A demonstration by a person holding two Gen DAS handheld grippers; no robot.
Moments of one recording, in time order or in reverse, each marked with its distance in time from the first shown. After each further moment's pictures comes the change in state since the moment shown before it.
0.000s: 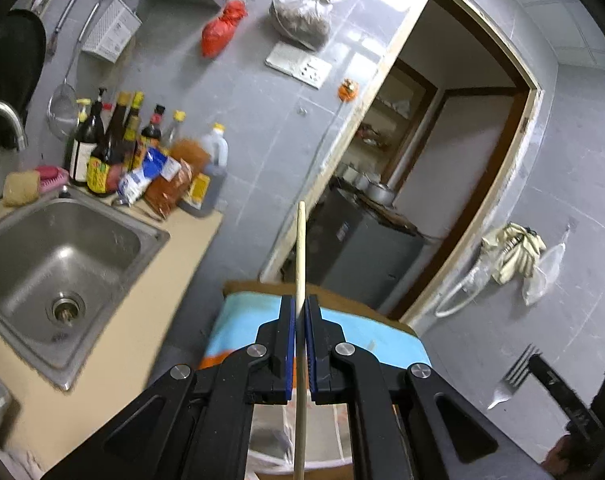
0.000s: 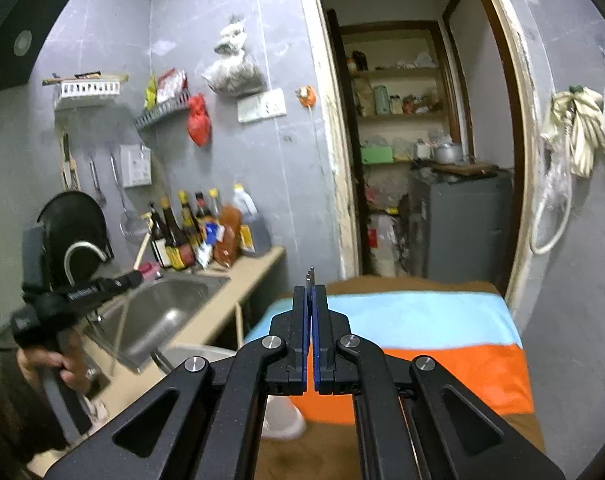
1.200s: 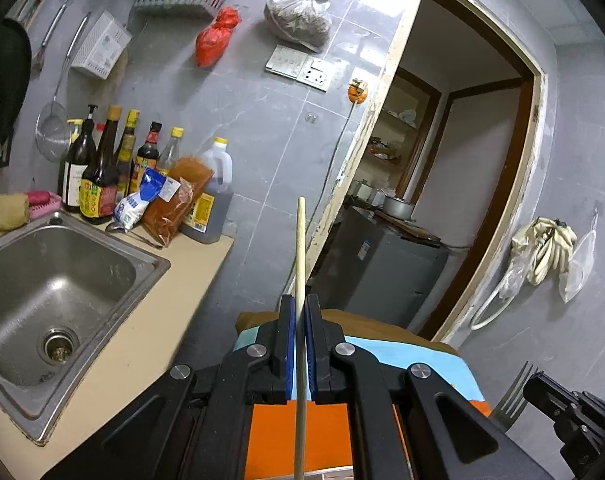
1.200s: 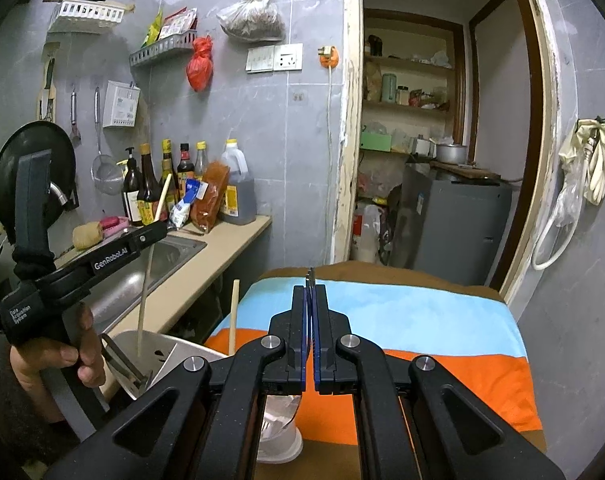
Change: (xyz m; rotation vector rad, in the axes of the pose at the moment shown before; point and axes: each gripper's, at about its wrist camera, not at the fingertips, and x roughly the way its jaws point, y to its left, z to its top) left arm 0.078 0.004 -0.021 0.082 -0.096 0.060; right arm 0.092 0.057 -0.034 -0.144 0.099 -0.111
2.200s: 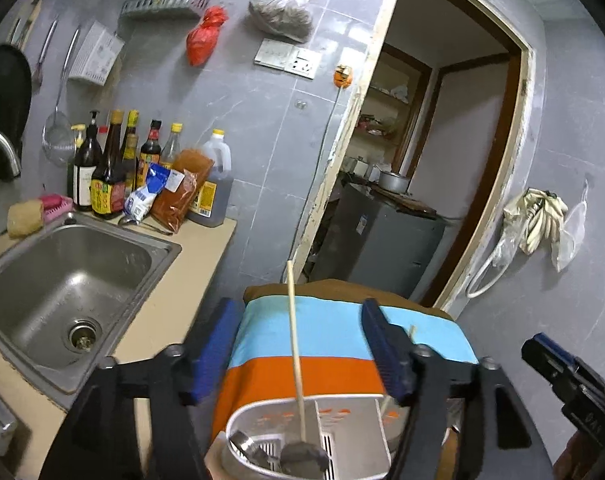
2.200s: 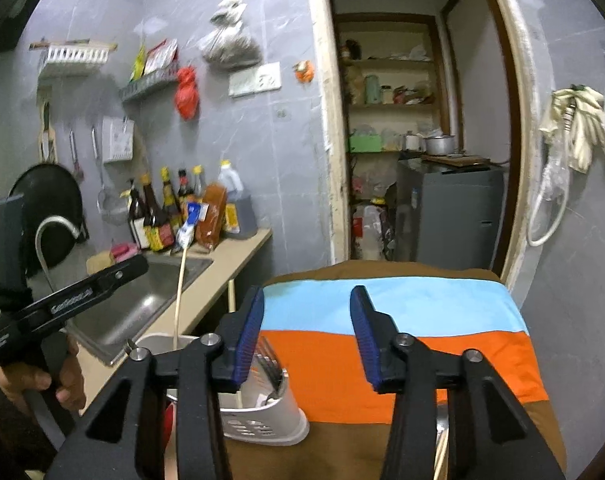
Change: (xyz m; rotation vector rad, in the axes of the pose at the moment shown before) left arm -0.059 -0.015 -0.001 0.064 0.085 0.014; right arm -0.048 -0.032 -0.014 0.131 -0.051 0.010
